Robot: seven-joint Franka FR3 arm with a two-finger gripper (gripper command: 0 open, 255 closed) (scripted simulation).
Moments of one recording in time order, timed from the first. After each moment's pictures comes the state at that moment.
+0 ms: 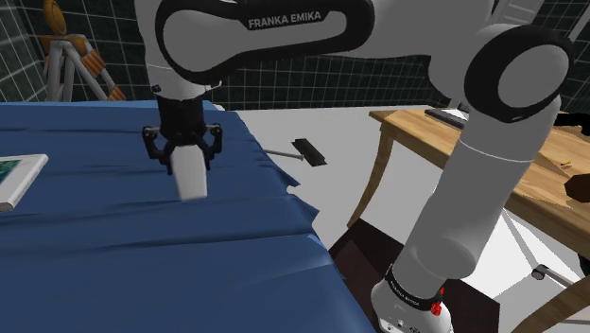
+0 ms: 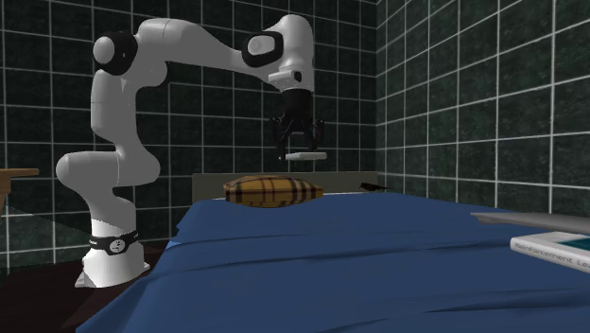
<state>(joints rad) 0.10 0.06 0.51 -1.76 -0.03 1.82 1.05</state>
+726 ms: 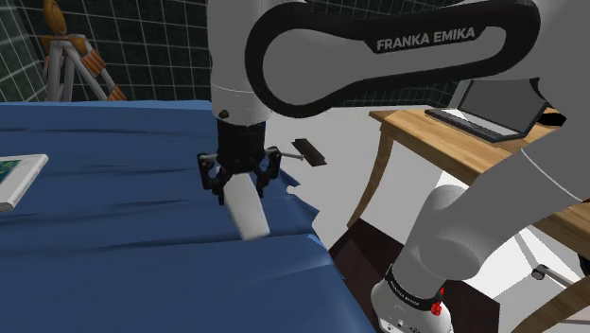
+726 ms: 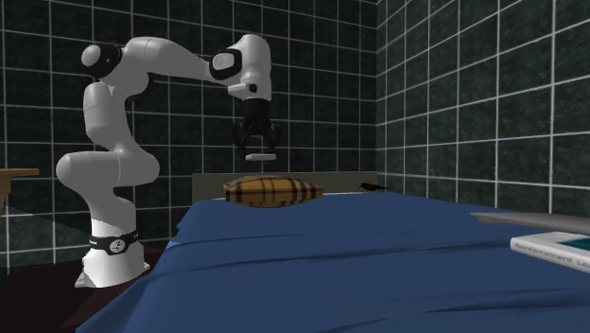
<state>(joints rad) 0.16 -0.41 0.49 -2.19 0.19 1.83 1.00</state>
